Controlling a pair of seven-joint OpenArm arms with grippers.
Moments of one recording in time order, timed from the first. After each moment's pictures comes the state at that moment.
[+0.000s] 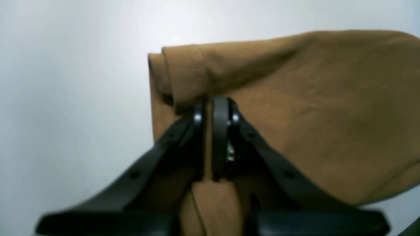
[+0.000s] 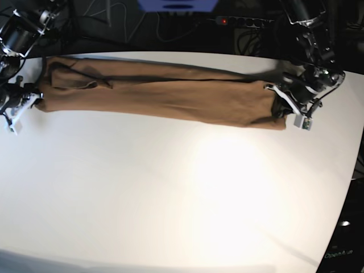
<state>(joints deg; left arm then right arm) 10.1 -6.8 -28.3 80.2 -8.1 -41.7 36.9 1.7 19.8 41.6 75.8 23.4 40.6 -81.8</state>
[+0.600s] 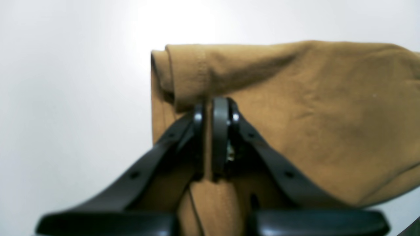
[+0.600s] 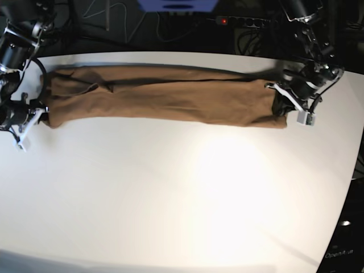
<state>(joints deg) 11.1 -5.3 -31.2 79.9 -9.7 -41.8 35.5 8.4 25.0 30.7 62.4 25.7 41.1 -73.2</state>
